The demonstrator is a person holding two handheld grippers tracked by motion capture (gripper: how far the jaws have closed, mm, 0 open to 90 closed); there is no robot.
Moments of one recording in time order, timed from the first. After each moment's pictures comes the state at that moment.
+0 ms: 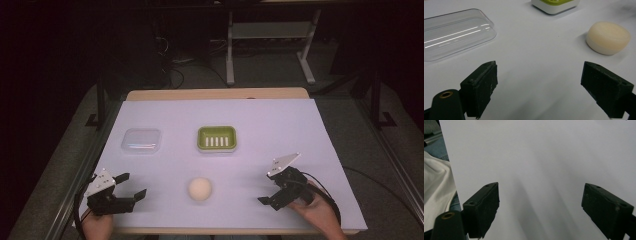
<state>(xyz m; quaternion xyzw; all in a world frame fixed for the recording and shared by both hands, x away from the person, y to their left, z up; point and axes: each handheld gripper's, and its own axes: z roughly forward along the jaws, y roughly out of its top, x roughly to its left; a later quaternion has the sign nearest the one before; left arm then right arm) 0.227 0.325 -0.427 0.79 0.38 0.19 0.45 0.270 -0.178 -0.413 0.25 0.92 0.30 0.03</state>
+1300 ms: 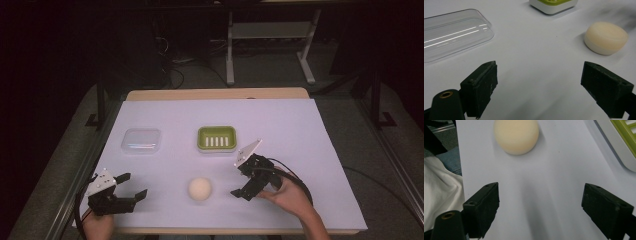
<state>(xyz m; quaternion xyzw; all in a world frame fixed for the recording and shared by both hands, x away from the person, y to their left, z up) 0.227 0.323 -0.427 0.78 0.38 0.18 0.45 0.299 -0.099 -0.390 0.16 0.94 0.29 0.02</state>
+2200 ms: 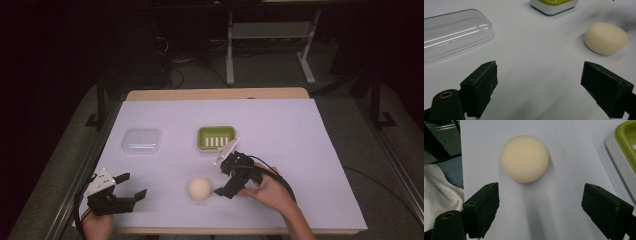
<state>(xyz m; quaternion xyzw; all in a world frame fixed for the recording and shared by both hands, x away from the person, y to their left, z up) 0.227 0.324 -0.427 0.78 0.38 0.18 0.45 0.305 -0.052 -0.385 0.13 0.95 0.29 0.02</state>
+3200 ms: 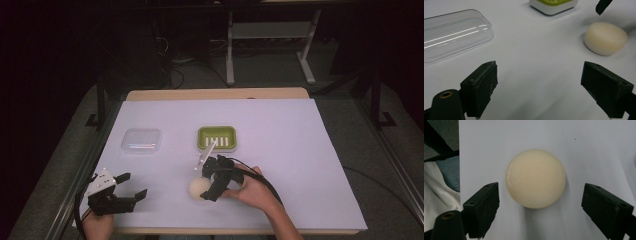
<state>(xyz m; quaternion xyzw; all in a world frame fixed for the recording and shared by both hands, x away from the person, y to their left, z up) 0.227 0.323 -0.427 0.78 0.38 0.18 0.45 0.309 -0.005 -0.400 0.10 0.96 0.26 0.00</state>
